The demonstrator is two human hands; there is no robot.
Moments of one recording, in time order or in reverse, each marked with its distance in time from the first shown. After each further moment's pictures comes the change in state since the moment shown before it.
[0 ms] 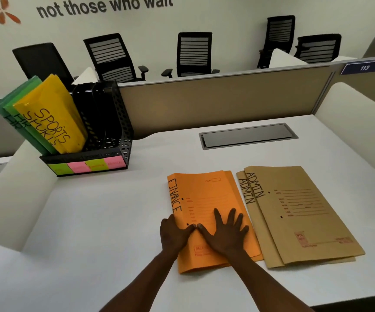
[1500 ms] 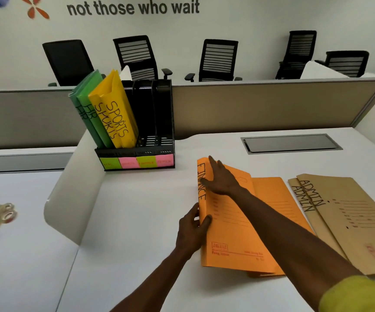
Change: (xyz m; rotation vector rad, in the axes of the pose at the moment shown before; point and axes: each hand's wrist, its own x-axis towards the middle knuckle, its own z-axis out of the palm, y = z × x) left_hand 0.033 -0.078 -0.152 -0.463 -0.188 0.302; right_hand 0.047 -0.259 -0.084 0.177 0.011 -0.367
